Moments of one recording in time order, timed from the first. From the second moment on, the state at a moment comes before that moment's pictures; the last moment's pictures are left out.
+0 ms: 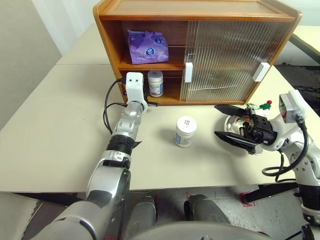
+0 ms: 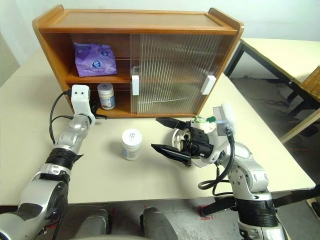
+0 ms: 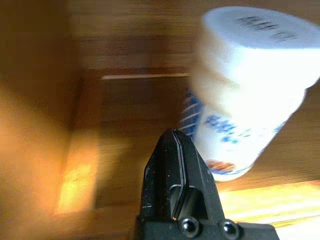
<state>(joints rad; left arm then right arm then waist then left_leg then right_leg) -0.70 0.14 0.05 0.69 0.01 0.16 -0.08 -0.14 -0.57 -0.14 -0.22 0.77 0.32 1.23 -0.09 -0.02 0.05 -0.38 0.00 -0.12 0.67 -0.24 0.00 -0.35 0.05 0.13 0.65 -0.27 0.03</state>
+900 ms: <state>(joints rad) -0.76 0.12 0.03 0.82 0.01 0.07 -0.17 -0.12 -0.59 -0.15 -0.24 0.78 0.32 1.21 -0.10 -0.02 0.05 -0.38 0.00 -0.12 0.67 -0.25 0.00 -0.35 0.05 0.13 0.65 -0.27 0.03</state>
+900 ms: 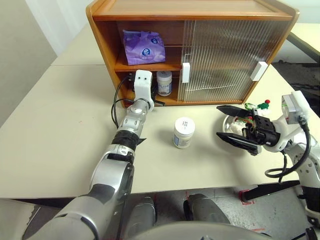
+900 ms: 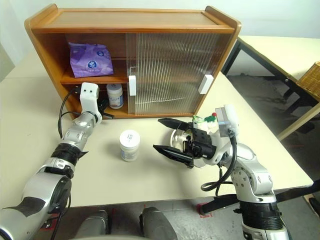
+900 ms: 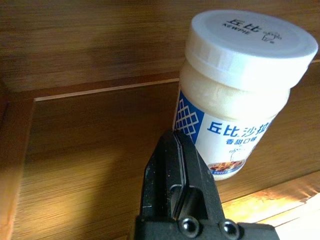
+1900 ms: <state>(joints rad) -0.82 0.10 0.01 0.92 0.01 0.02 -0.26 -0.09 -0.59 -0.15 -0.27 0.78 0.32 1.18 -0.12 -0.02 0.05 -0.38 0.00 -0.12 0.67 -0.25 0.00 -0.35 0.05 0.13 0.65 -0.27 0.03</state>
